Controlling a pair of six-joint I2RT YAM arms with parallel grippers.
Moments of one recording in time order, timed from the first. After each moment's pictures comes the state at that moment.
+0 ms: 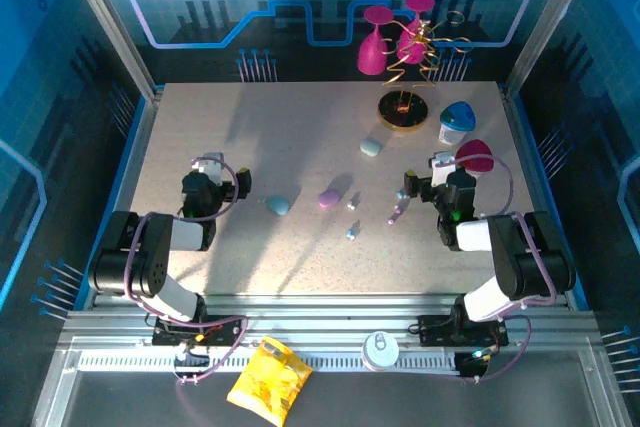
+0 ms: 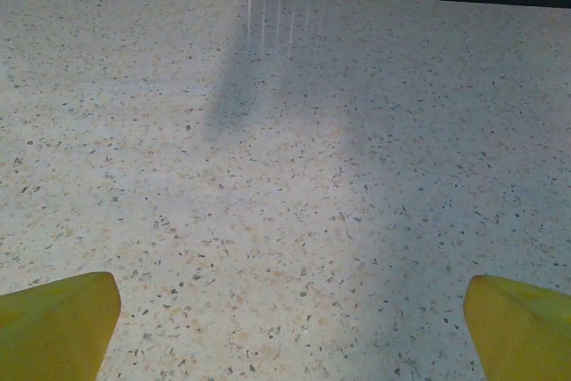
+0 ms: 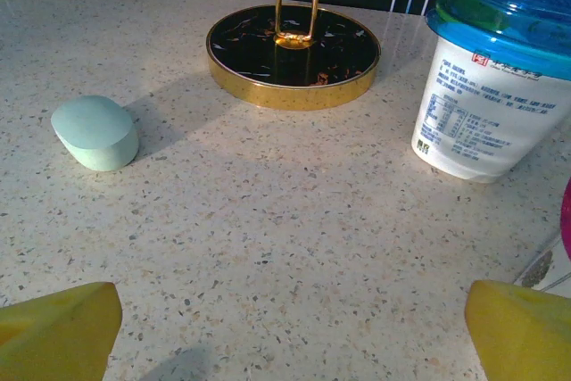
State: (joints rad) left arm 0.00 1.55 0.37 0.83 0.03 -0.09; right arm 0.07 1.54 0.38 0.80 0.00 -0.08
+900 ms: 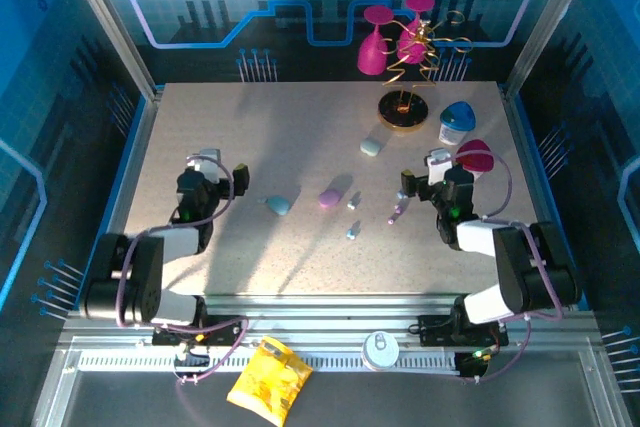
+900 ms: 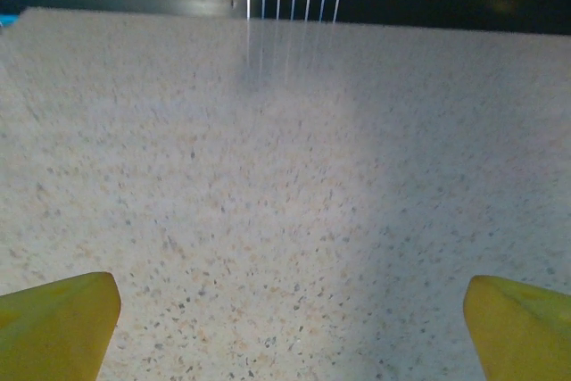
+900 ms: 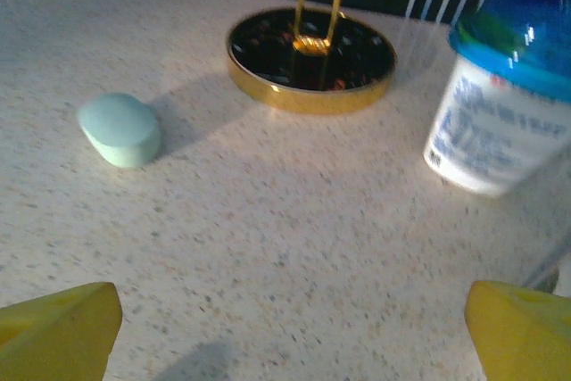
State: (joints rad) left arm 0.00 1.36 0.37 0.70 0.03 -0.09; right arm 0.12 1.43 0.42 0.65 0.01 -0.12
